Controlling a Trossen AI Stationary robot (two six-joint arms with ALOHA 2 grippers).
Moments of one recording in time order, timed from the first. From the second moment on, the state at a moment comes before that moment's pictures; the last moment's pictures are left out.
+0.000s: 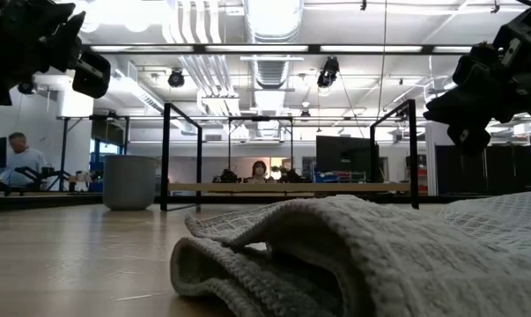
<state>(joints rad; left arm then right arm) 0.34 0.11 0.00 0.35 0.75 -0.44 -0.03 0.21 0.01 0.00 -0.02 0.58</state>
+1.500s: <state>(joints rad) 0.35 0.11 0.00 0.35 0.39 -0.43 -0.04 0.21 0.01 0.19 0.03 0.82</state>
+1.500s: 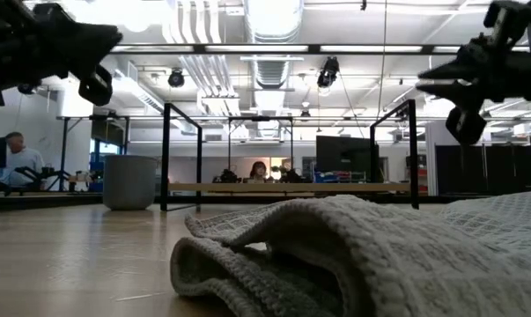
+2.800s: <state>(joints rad) 0.35 1.20 1.20 -1.00 0.02 -0.15 -0.04 0.21 0.01 0.27 0.11 0.70</state>
